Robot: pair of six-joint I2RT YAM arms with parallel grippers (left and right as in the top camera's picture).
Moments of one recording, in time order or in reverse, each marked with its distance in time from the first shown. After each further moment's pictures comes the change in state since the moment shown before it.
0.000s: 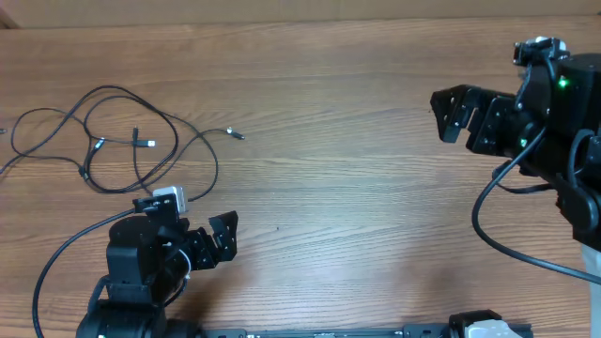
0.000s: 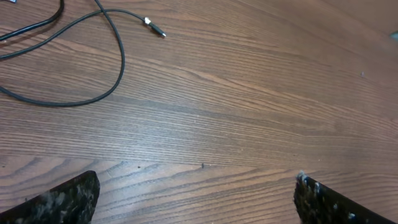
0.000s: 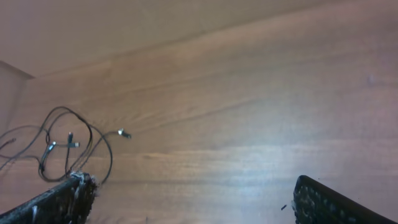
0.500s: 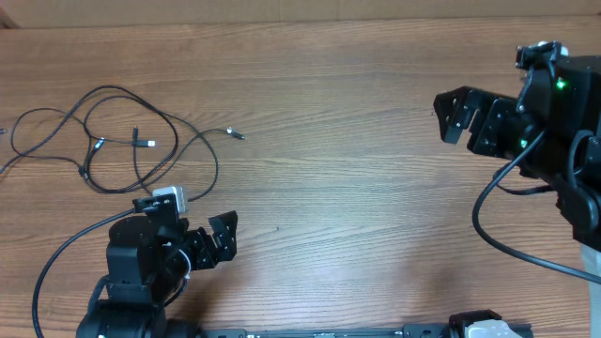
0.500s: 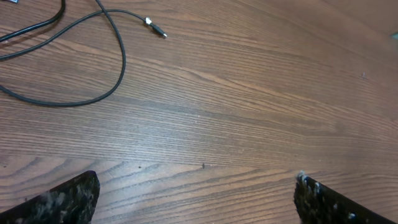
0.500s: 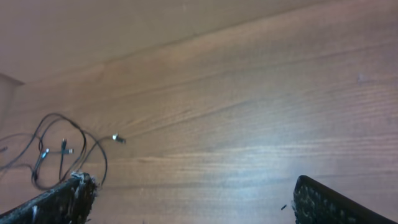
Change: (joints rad) left arm 0.000 0.000 0.000 0.000 -0.003 0.000; right arm 0.000 0.000 0.000 0.010 0.036 0.019
